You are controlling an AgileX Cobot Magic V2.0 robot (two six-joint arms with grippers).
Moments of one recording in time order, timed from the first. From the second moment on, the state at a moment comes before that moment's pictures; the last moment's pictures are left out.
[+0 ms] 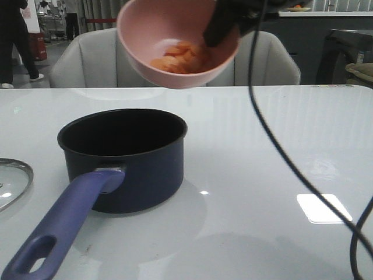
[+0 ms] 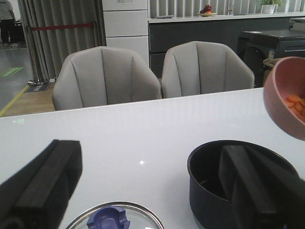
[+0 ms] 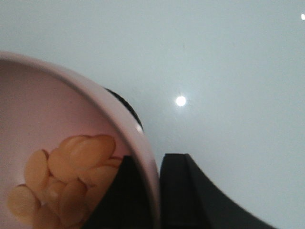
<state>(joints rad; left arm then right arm) -0.20 0.12 -0.27 -0.12 0.23 0.12 0.51 1.57 -1.23 0.19 0.36 -0.09</state>
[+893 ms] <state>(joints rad) -0.20 0.12 -0.27 -0.12 0.24 0.12 0.62 1.77 -1.02 0.10 -0.70 -0.39</state>
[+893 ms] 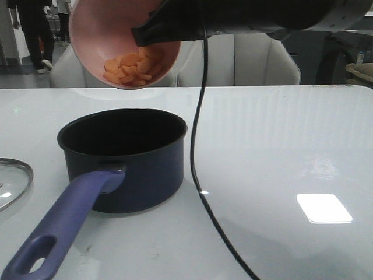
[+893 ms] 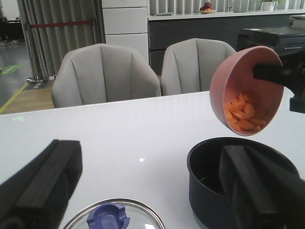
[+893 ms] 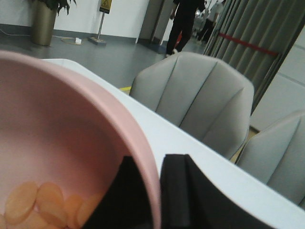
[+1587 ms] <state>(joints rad) -0.20 0.12 -0.27 -0.12 0.24 0.12 0.71 1.91 -1.01 0.09 -1.10 -0.69</state>
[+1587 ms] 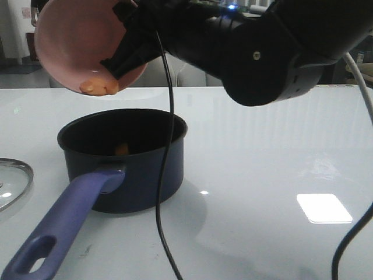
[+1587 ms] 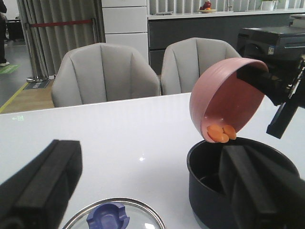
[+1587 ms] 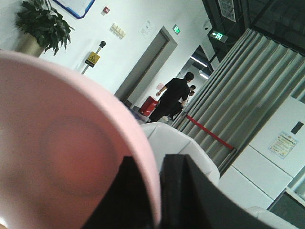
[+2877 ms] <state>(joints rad) -0.20 0.12 -0.27 -0.12 0.24 0.12 0.70 1.86 -1.04 0.12 -1.12 -0.82</state>
